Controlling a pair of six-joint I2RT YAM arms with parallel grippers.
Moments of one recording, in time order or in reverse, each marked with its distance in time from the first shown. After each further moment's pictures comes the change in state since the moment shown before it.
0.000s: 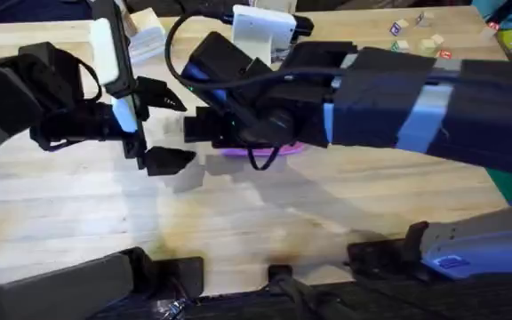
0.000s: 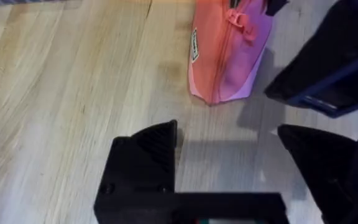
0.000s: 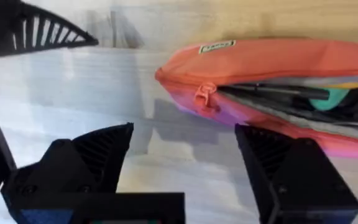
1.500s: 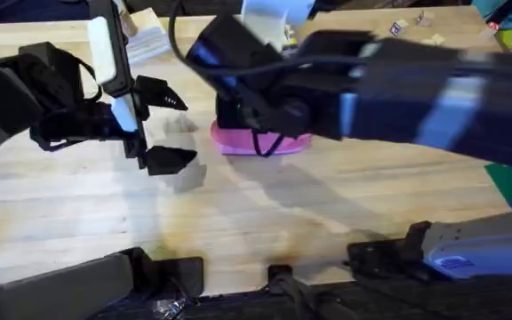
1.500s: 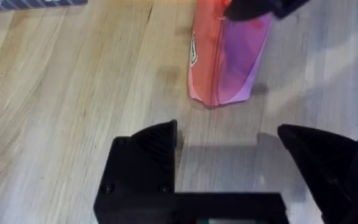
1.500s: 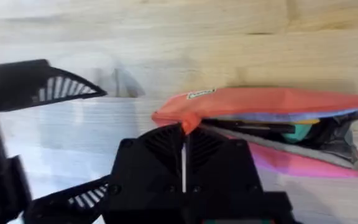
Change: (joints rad) left arm 0.000 0.000 0.000 0.000 0.020 0.000; right arm -0.031 -0.039 0.000 0.059 0.166 -0.053
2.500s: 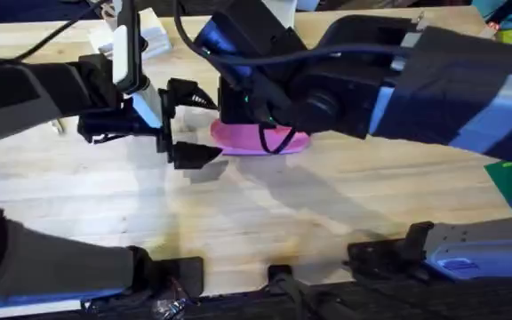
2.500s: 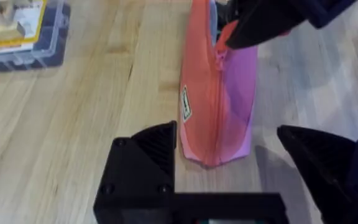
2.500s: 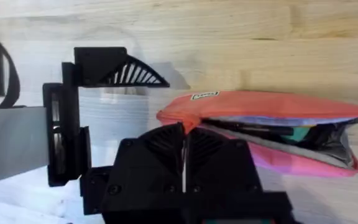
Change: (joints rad) left arm -0.120 0.216 0.000 0.141 0.225 0.002; right arm -0.010 -0.064 0.000 -0.006 -0.033 -0.042
